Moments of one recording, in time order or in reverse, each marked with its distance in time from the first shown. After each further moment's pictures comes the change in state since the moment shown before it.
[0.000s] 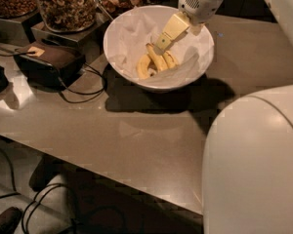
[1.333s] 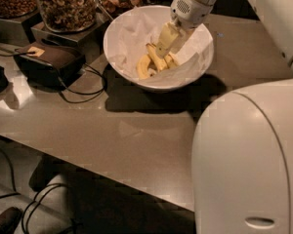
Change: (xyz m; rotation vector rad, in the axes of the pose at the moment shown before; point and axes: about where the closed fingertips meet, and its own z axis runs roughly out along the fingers) arm -0.008 0.006 0.022 -0.059 0.013 0.060
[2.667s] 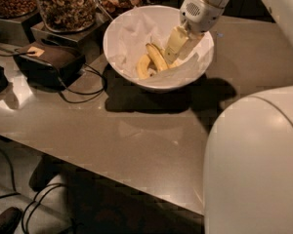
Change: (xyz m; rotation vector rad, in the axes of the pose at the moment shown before) arm 0.030 0.009 -0.009 -0.030 0.042 0.034
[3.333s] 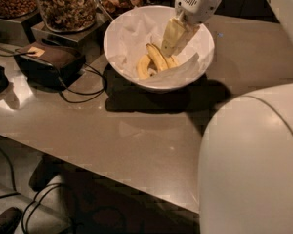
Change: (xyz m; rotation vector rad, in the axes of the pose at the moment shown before) arm -0.010 0.024 -0.018 -0.017 0.001 -0.038
